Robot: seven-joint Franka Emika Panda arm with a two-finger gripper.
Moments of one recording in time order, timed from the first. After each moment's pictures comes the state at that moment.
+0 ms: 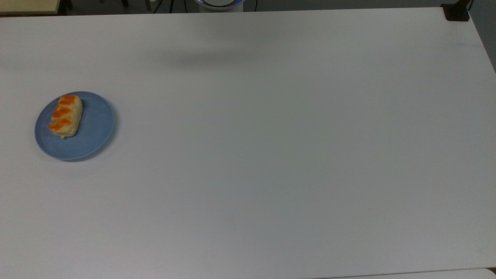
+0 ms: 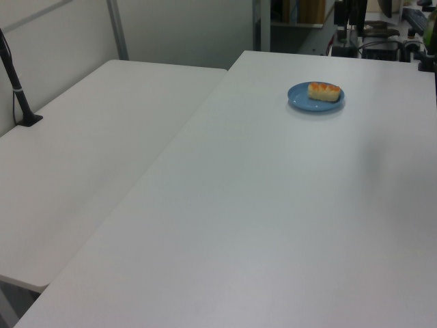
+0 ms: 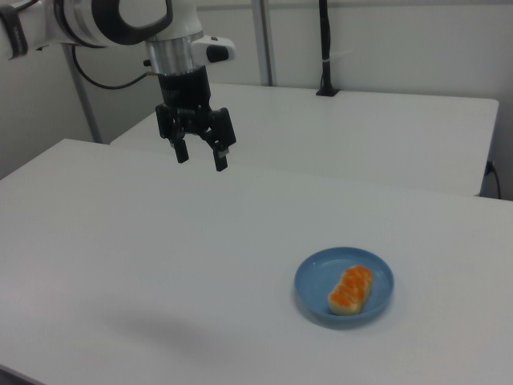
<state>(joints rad) -0.02 0.02 -0.17 -1.56 -0.09 1.53 -0.09</state>
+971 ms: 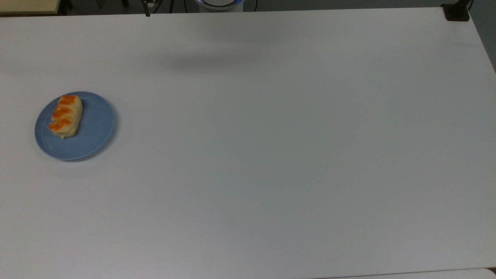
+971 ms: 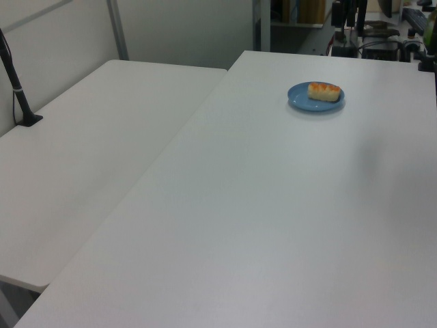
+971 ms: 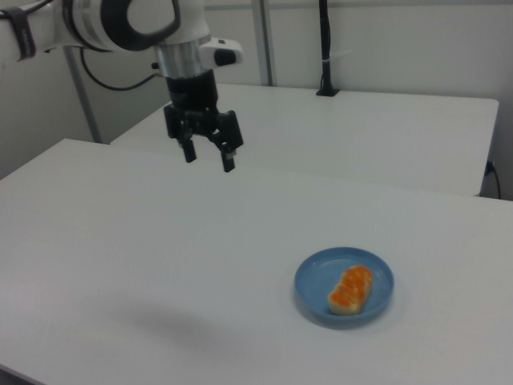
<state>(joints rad) -0.03 0.04 -0.19 -1.56 -0.06 1.58 -0.09</state>
